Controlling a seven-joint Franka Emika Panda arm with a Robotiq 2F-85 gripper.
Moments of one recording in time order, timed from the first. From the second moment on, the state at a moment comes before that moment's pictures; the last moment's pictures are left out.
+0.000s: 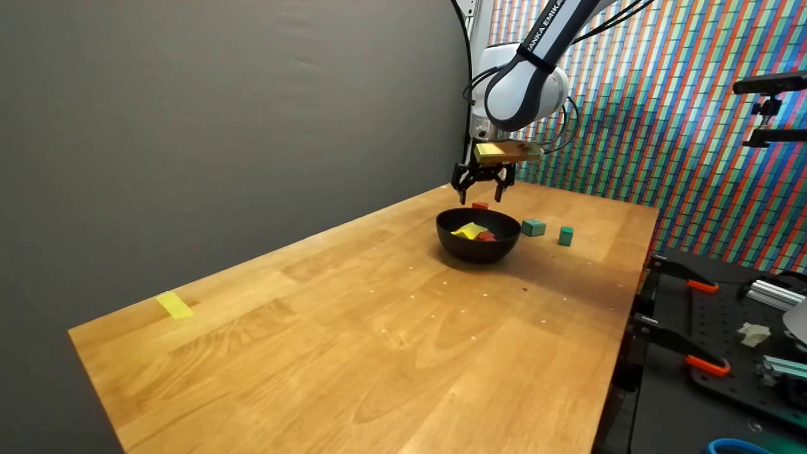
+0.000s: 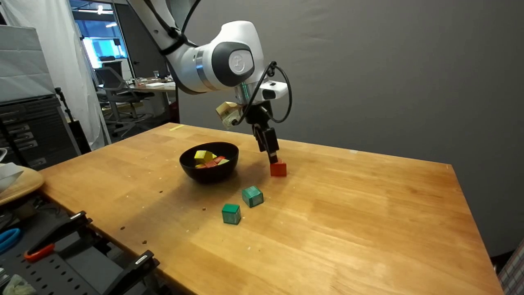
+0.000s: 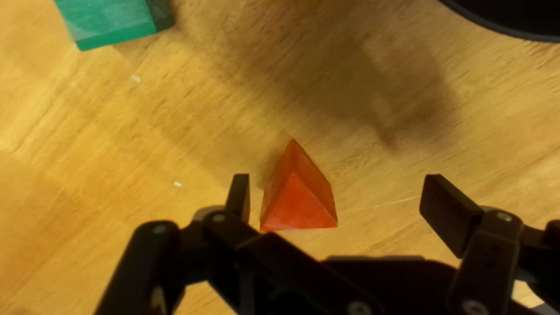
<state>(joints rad) 0.03 0.54 -0.18 -2.09 -0.07 2.73 0.63</state>
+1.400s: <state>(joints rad) 0.12 0.45 -0.28 -2.09 -0.01 2.74 0.64</state>
